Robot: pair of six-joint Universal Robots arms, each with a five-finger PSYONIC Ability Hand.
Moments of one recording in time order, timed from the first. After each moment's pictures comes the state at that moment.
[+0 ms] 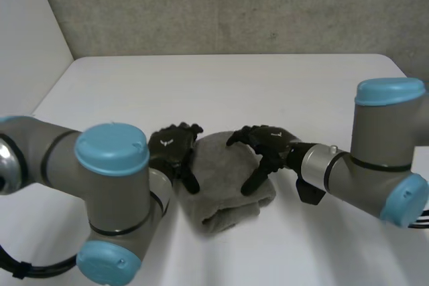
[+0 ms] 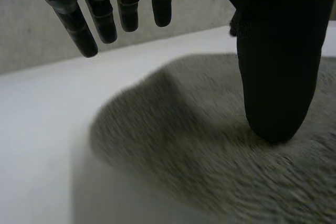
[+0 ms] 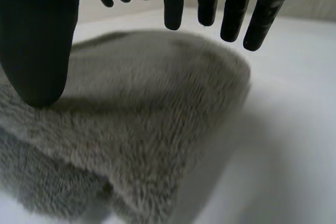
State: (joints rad) left arm 4.01 -2.11 -1.52 3.28 -1.78 2.98; right arm 1.98 -0.97 1.36 0.13 1.07 3.12; left_hand 0.24 0.24 0.24 0.24 0.06; right_hand 0.25 0.24 0.22 0.23 0.07
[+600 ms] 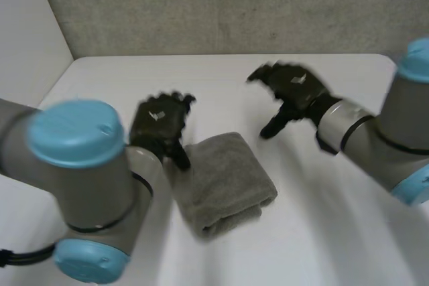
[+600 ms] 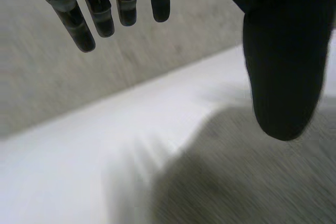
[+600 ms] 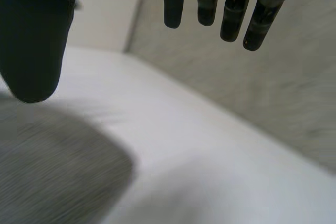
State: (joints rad) left arm 4.01 -1.94 -1.51 3.27 -1.82 3.16; right arm 1.95 -1.17 1.38 -0.07 1.19 3.00; left_hand 0.18 0.18 0.18 0.18 0.03; right_hand 0.23 0.24 0.22 0.23 0.05
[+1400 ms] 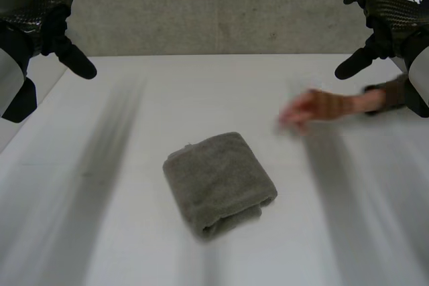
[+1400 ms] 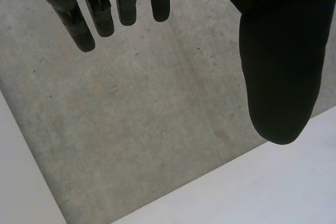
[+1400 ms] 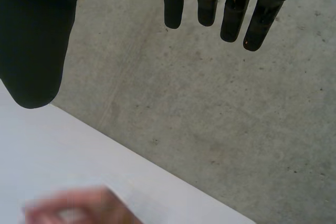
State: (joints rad) left arm 4.33 -1.50 -1.41 3.02 -1.62 3.25; right arm 1.90 -1.52 1.36 0.12 1.58 2.99; left_hand 0.18 0.17 0.17 0.17 0.03; right_hand 0.23 0.24 0.22 0.23 0.05
